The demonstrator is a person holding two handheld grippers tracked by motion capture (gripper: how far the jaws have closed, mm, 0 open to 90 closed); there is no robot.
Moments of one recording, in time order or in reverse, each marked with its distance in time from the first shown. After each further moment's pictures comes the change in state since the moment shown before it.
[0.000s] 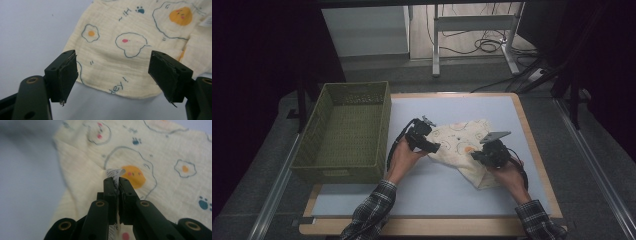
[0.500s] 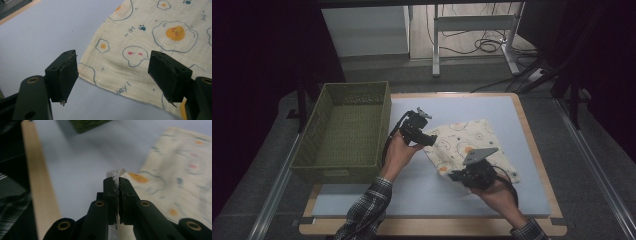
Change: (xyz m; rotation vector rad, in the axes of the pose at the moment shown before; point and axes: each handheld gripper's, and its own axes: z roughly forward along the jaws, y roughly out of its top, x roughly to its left) left arm 0.005 0.011 -0.034 -0.045 0.047 0.002; right arm 0.101 0.015 -0.023 -0.063 0.258 -0.143
